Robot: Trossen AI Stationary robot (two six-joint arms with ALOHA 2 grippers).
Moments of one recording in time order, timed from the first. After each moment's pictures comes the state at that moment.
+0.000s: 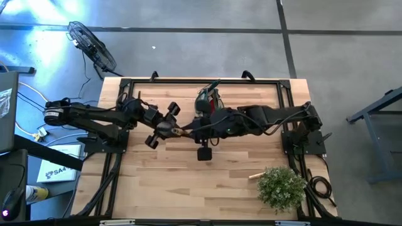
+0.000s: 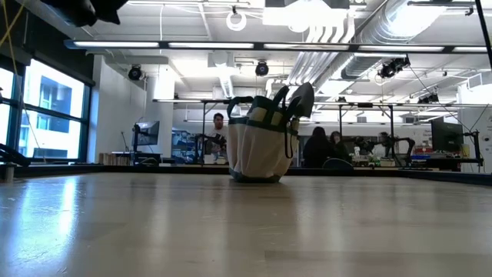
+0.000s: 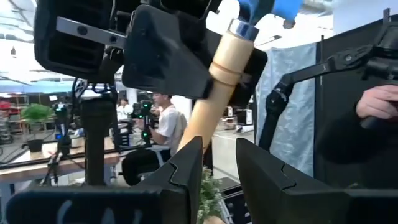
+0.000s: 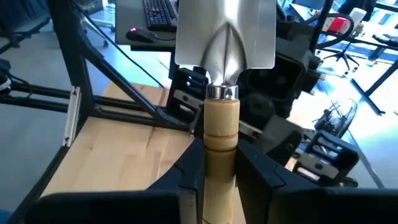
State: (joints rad) left arm 0.07 1.14 0.63 0.97 0.55 -0.15; right arm 0.23 1.84 2.11 -0.64 0.24 -0.07
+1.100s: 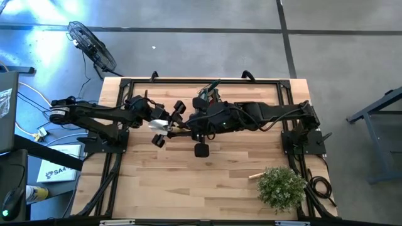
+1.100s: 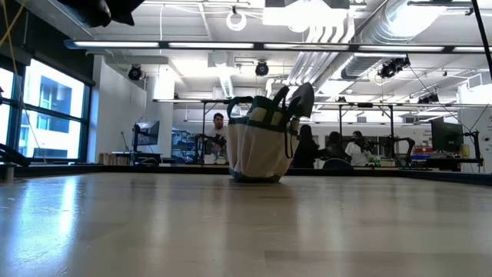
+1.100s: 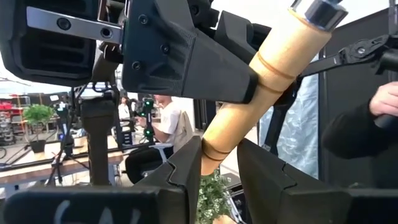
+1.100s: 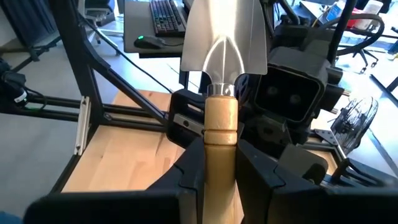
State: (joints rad) left arm 0.07 1.24 0.70 0.98 0.58 -0.13; right arm 0.16 1.87 2.11 -0.61 0.17 -0.05
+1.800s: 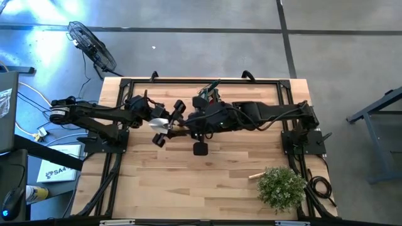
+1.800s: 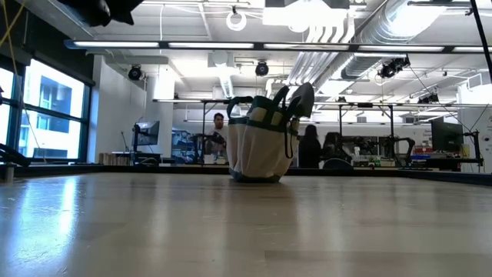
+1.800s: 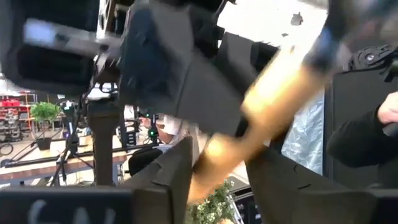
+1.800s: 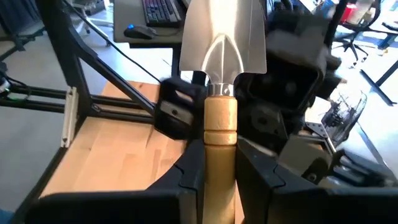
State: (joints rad) left arm 0.07 1.24 0.70 0.98 0.55 -0.15; right arm 0.16 1.87 2.11 -0.63 0.18 -0.06
